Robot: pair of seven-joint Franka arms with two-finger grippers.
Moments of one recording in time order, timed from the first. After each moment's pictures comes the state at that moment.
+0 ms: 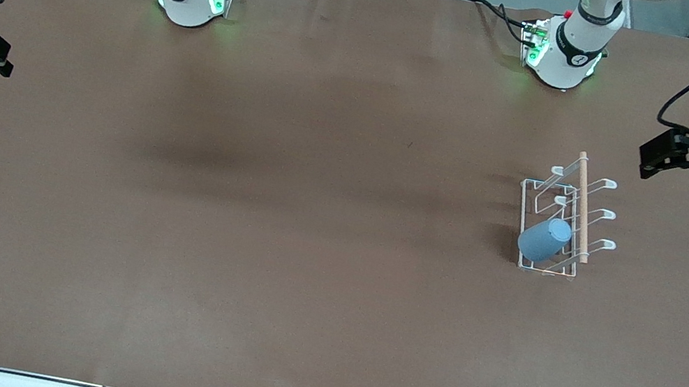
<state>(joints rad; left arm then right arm) 0.11 0.12 -0.32 -1.29 0.09 1.37 -0.25 -0.04 -0.01 -0.01 -1.56 -0.02 1.56 -0.09</state>
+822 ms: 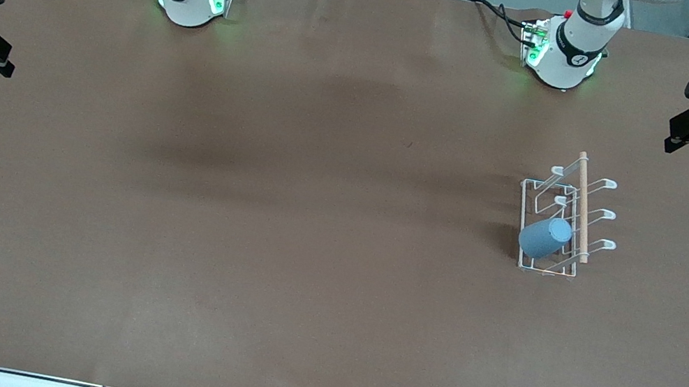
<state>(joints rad) -0.02 -0.13 -0.08 -1.64 0.01 1.48 -0.07 -0.04 -0.01 -0.01 -1.56 -0.01 1.55 -0.07</state>
